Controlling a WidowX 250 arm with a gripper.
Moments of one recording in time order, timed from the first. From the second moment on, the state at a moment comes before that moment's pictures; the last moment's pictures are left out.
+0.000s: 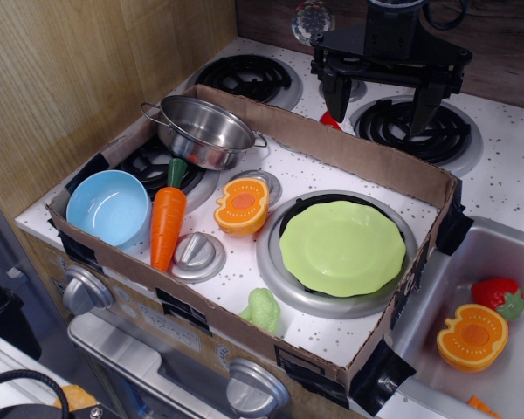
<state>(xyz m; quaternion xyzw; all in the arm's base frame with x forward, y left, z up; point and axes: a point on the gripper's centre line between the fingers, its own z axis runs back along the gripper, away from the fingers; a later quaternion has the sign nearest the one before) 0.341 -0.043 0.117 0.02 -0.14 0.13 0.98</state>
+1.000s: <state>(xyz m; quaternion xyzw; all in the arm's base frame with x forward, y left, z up) 0.315 -0.001 0.120 0.13 -0.11 0.09 0.98</state>
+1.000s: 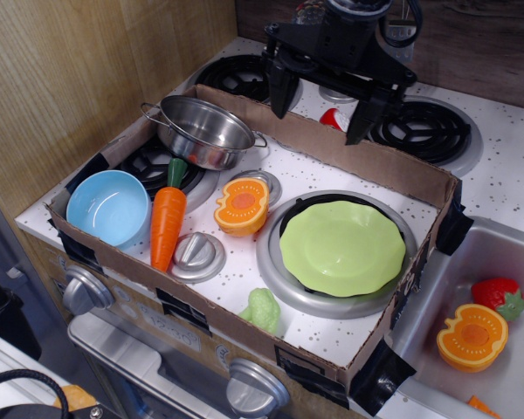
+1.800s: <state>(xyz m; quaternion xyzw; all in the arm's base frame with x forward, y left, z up) 0.292 0.061 0.106 0.15 -0.12 0.15 0.97</state>
